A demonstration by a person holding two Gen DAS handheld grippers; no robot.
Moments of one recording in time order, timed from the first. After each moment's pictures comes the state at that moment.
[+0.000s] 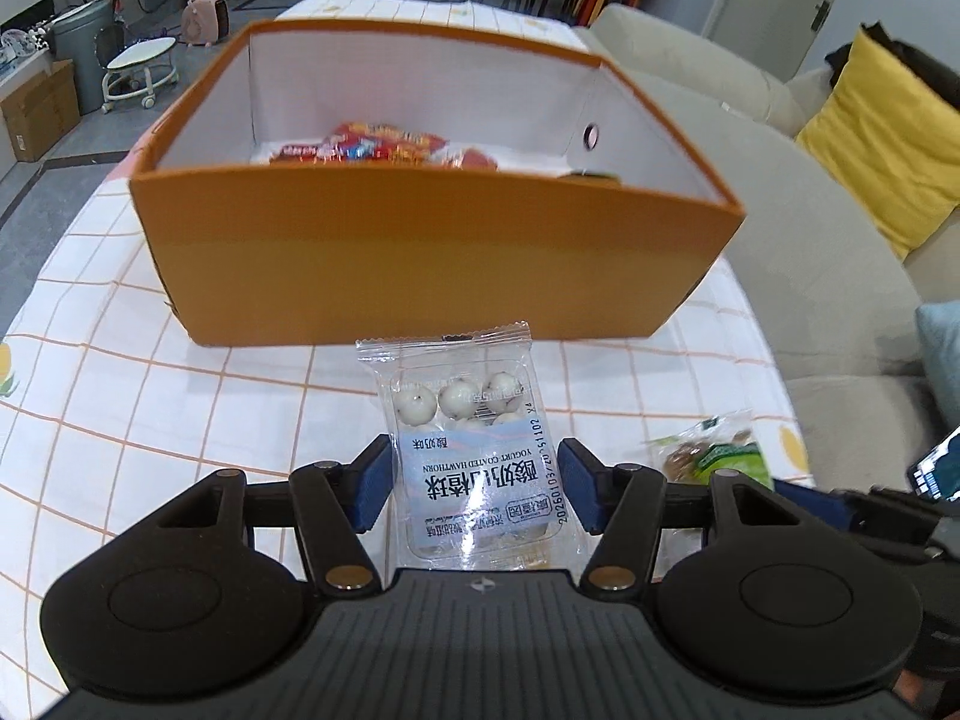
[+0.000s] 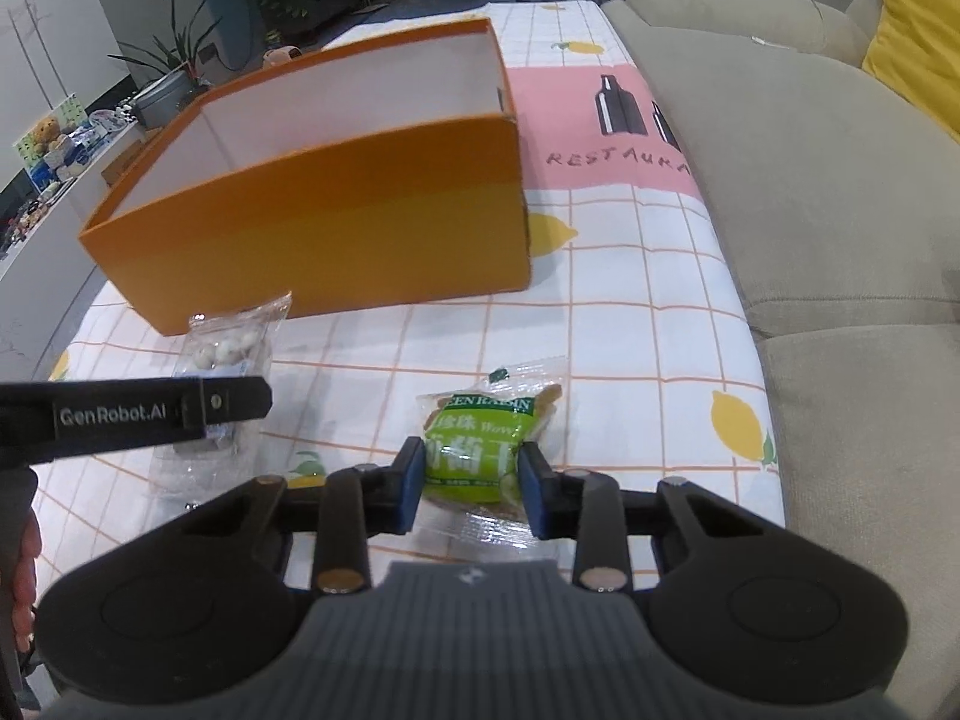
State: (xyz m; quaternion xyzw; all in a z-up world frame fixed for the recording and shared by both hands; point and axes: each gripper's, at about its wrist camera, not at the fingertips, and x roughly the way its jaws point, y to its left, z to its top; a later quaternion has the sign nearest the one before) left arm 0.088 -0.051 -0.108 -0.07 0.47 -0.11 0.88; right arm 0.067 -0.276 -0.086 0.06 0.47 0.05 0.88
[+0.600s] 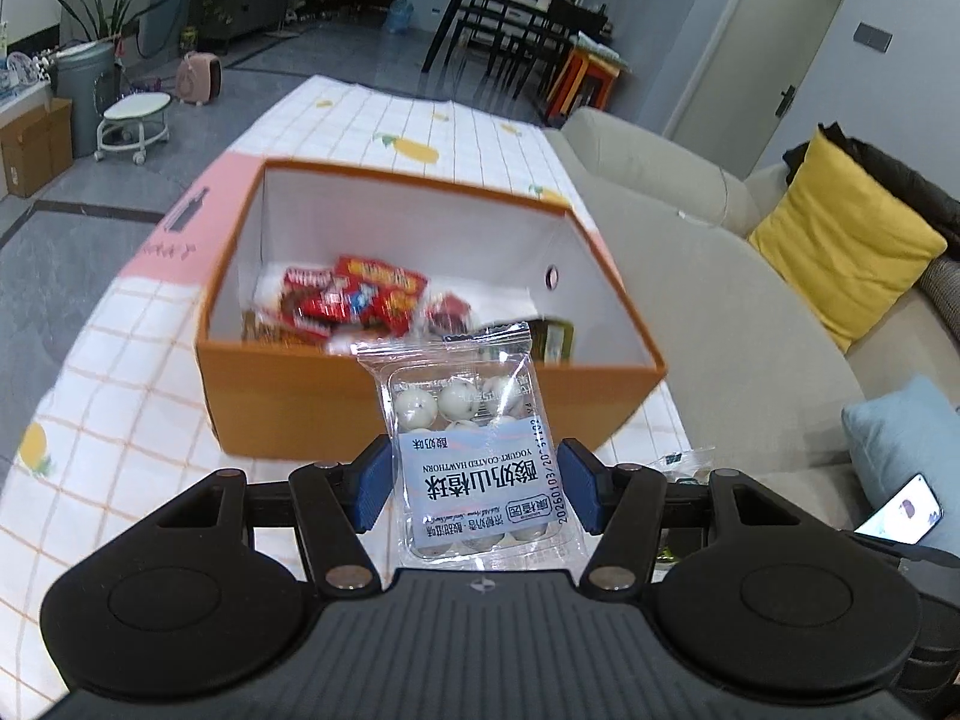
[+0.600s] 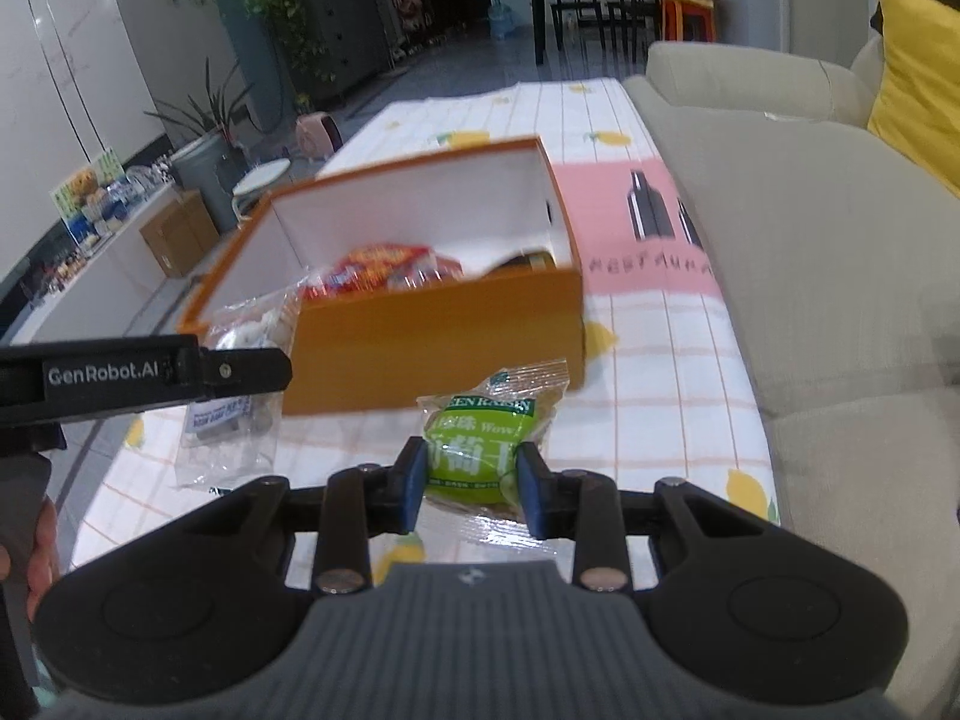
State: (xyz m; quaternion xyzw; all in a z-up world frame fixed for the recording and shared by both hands) left arm 0.091 -0.023 -0.035 -0.11 0.39 -0.13 0.90; right arm 0.056 -0.257 -0.015 0.07 0.41 0.07 0.91
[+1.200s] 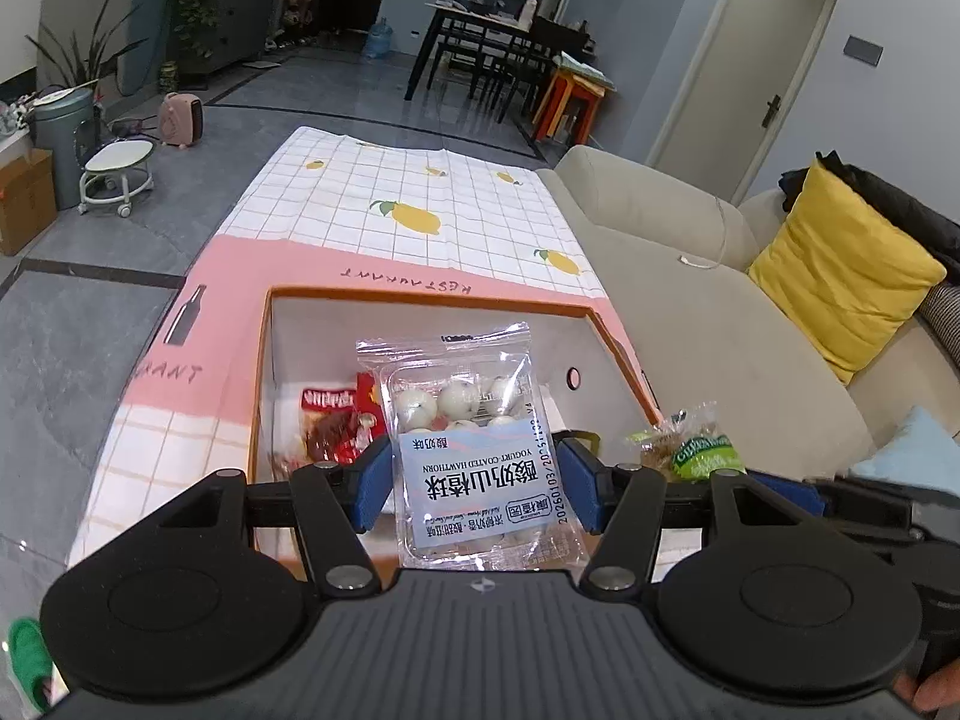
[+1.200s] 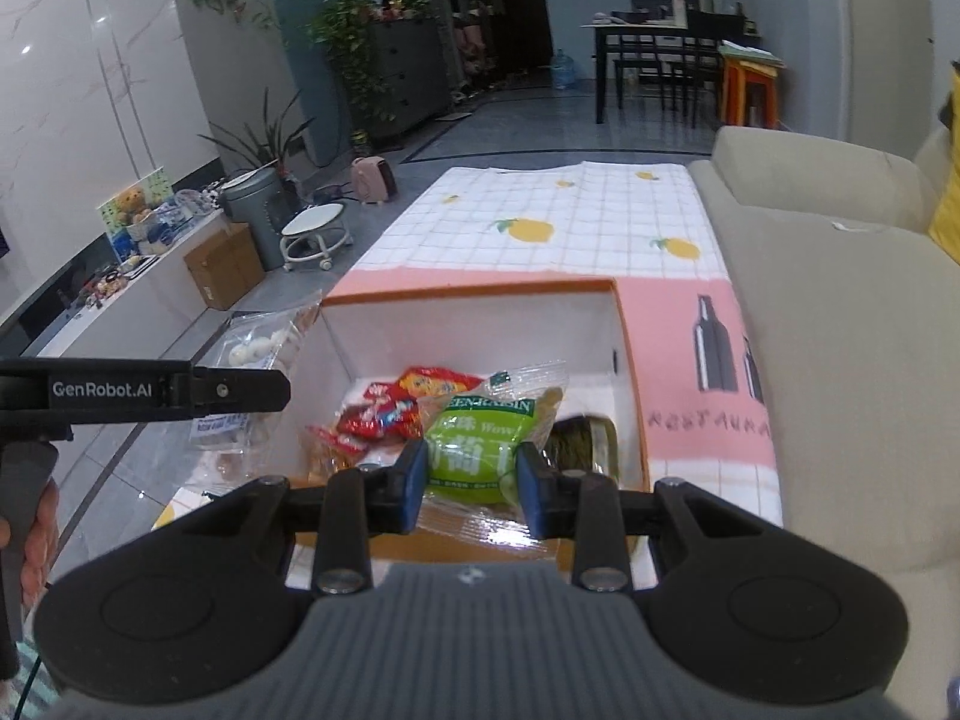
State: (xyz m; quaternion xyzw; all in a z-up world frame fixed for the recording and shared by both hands) left arm 0.167 0.004 0.006 -0.09 0.38 -0.15 0.91; right arm 0.140 -0.243 0.033 0.05 0.36 0.13 0.92
